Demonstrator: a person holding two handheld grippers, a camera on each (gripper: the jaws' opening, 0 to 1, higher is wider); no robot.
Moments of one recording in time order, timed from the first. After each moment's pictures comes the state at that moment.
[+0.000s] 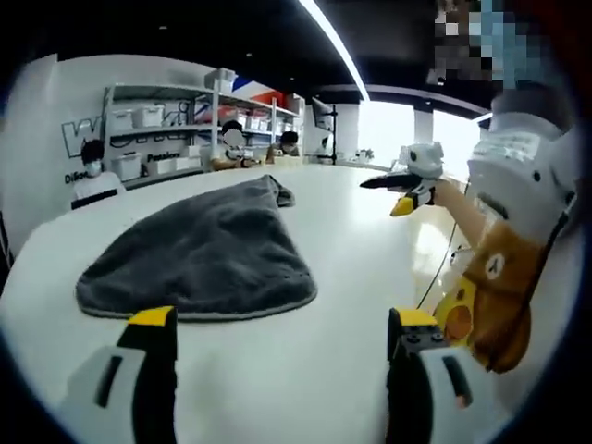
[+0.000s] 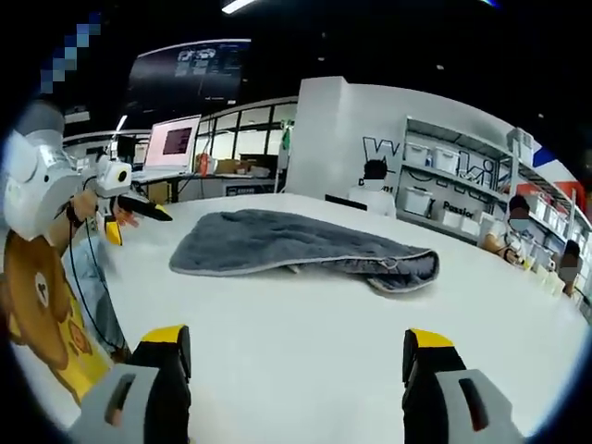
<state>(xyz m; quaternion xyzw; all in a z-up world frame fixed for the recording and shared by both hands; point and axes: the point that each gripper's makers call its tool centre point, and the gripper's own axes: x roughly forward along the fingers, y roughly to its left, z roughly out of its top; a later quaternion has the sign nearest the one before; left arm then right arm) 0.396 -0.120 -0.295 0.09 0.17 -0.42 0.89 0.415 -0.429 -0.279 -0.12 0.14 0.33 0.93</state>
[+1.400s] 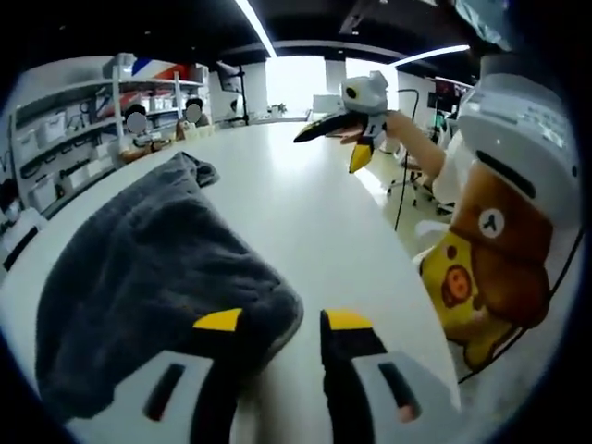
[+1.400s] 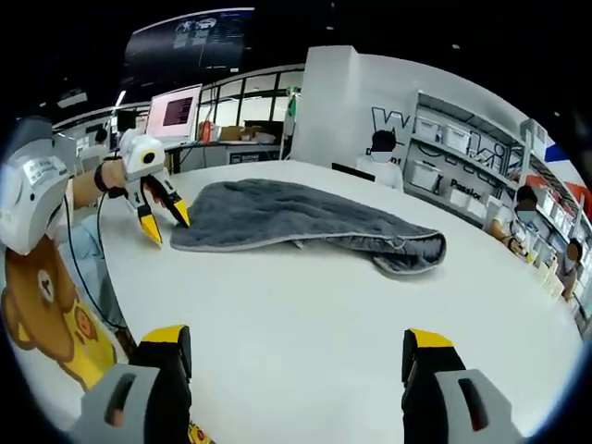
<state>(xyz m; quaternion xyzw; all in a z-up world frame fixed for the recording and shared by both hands) 0.420 -0.179 -0.324 0.20 0.21 -0.56 0.77 0.415 -0.430 -0.286 -0.16 0.22 0.33 0.91</state>
